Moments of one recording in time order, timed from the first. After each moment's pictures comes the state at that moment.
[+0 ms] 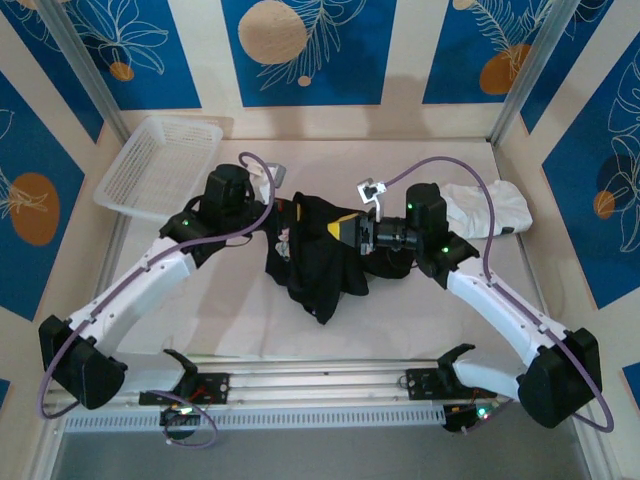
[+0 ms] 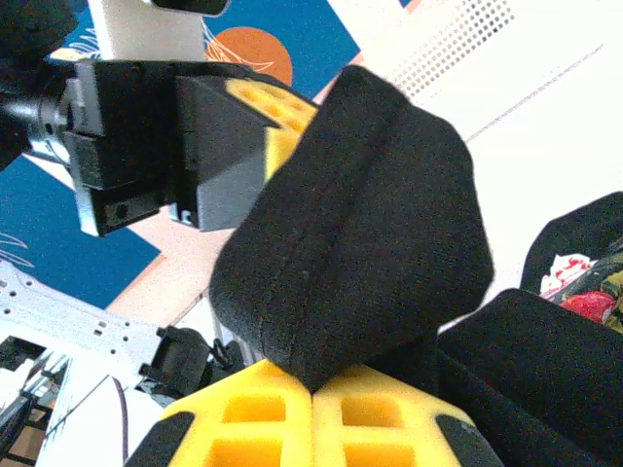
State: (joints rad) left arm -0.59 1.27 1.21 -0.45 0.34 -0.41; right arm 0.48 1.14 0.87 -0.02 -0.80 0.46
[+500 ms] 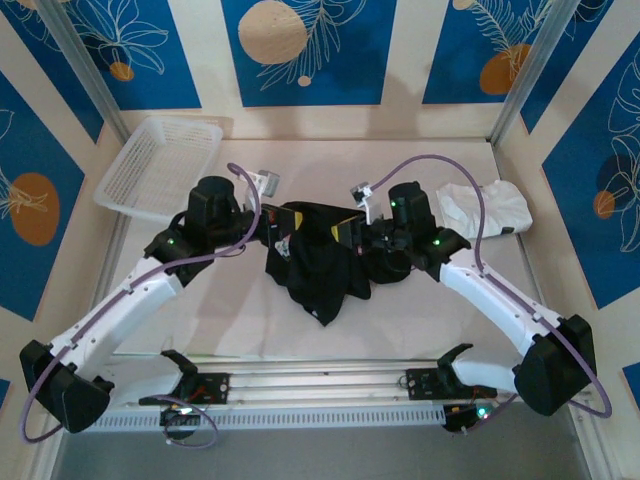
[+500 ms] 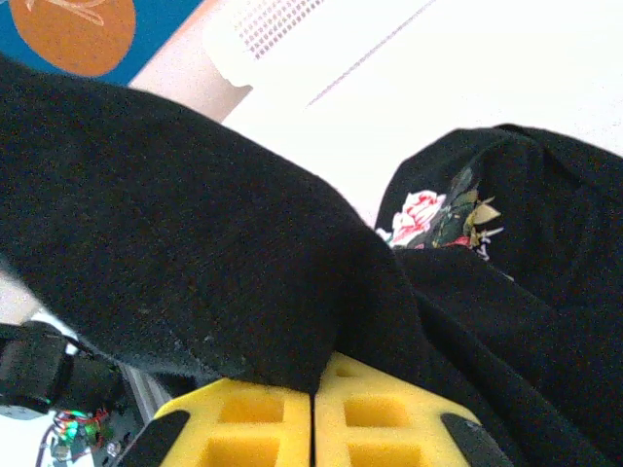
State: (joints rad) left arm -0.62 1.14 1.11 -0.34 0.47 -0.46; right arm 0.55 1.20 0.95 -0.28 -0.50 0.28
